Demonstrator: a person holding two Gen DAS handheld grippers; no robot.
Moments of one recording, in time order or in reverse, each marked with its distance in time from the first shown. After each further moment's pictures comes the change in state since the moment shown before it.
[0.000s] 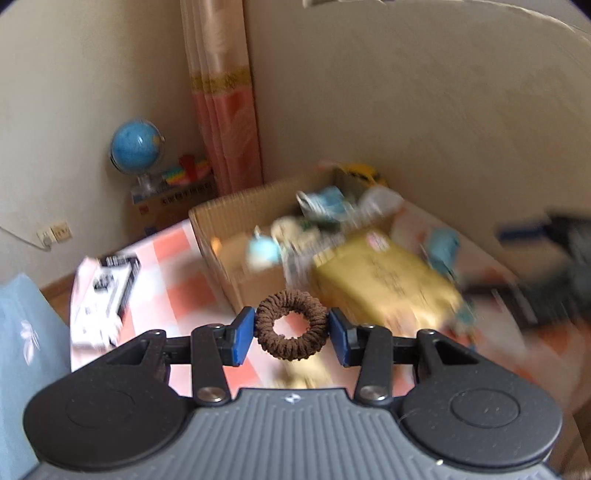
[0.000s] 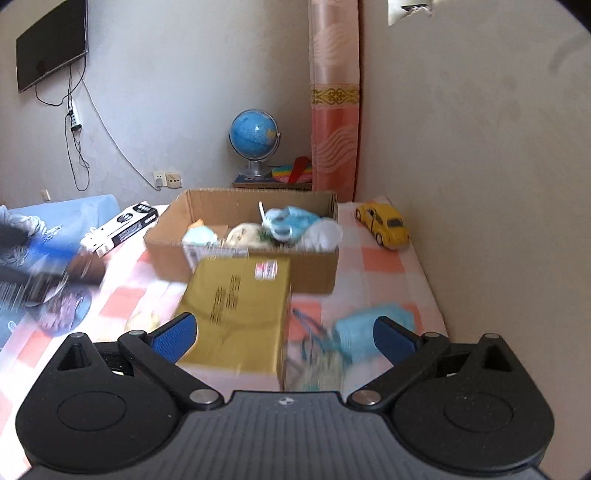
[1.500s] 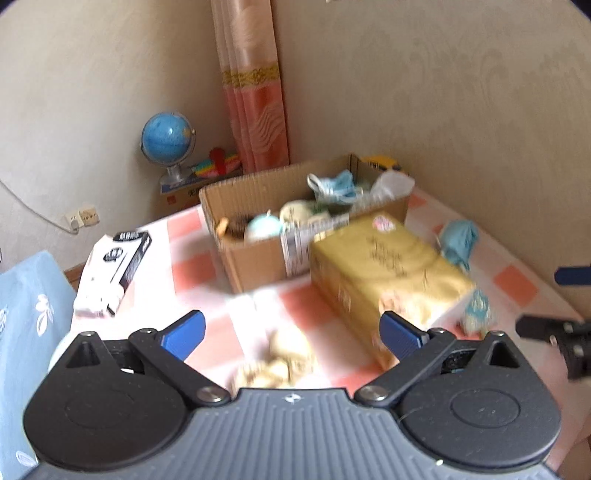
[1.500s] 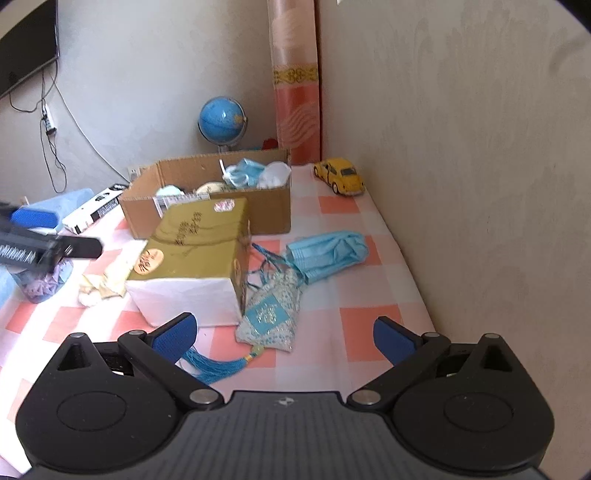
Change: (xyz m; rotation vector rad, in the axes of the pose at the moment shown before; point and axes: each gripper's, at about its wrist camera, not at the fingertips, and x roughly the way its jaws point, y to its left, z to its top) left arm 0.005 -0.038 -0.039 -0.073 -0.007 0.115; right arm -0.024 -0.024 -0.056 0.078 0.042 -0.068
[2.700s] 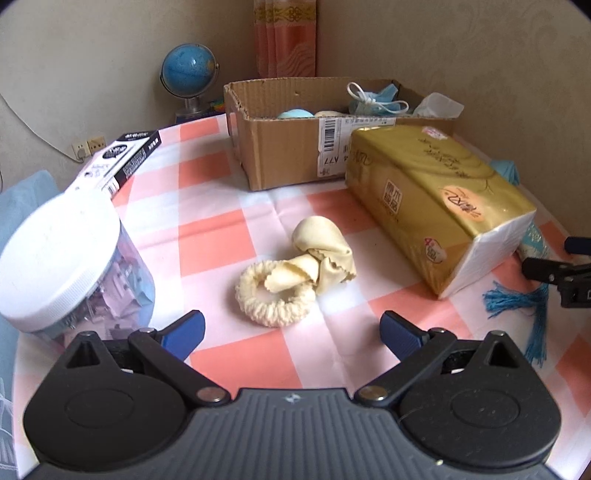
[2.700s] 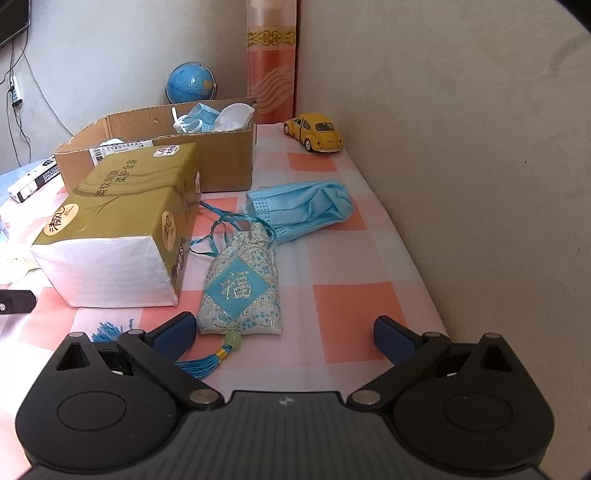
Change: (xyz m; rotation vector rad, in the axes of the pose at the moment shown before) left arm 0.048 0.022 -0.060 -0.136 0.129 -0.008; right arm 0.068 -0.011 -0.014 -0.017 0.068 -0.109
